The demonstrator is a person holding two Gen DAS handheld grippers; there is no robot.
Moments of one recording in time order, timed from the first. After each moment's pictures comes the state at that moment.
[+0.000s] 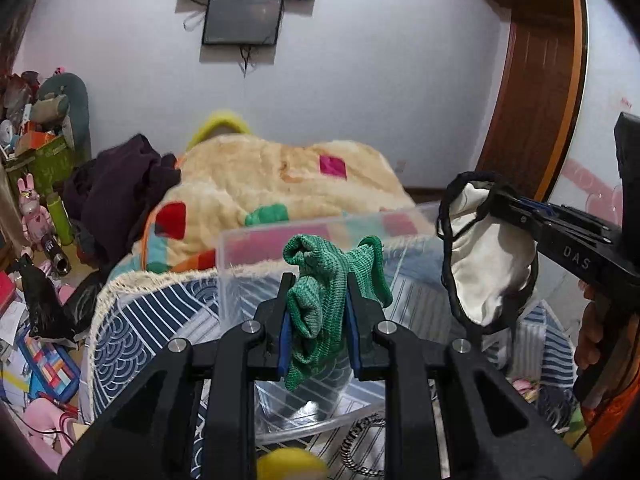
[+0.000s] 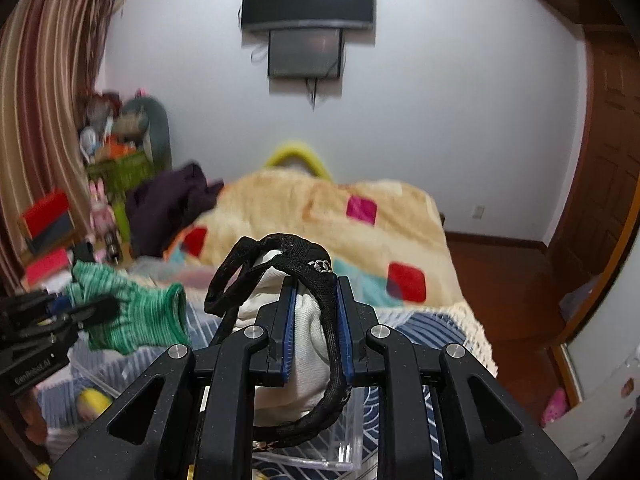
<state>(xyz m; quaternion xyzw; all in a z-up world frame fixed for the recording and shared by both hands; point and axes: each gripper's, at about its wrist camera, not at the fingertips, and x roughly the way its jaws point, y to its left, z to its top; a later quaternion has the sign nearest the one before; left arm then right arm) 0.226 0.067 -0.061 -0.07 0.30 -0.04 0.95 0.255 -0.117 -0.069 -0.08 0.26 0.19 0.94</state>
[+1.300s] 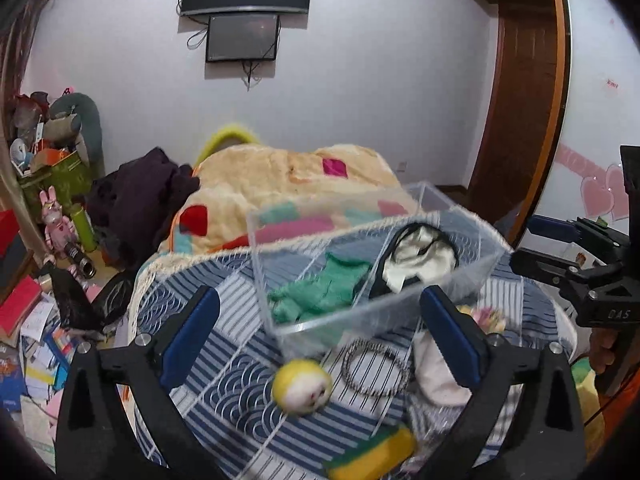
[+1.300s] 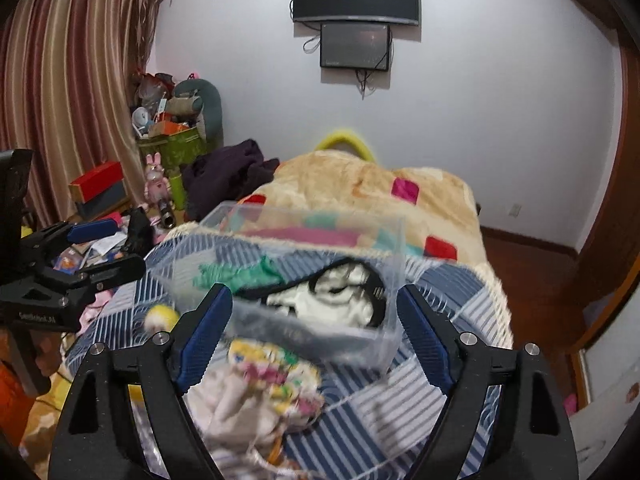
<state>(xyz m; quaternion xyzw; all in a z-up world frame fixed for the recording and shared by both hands) 0.136 0.067 -0.040 -0.04 0.29 -0.02 0.96 0.181 -0.143 -0.061 -0.09 0.28 0.28 0.92</state>
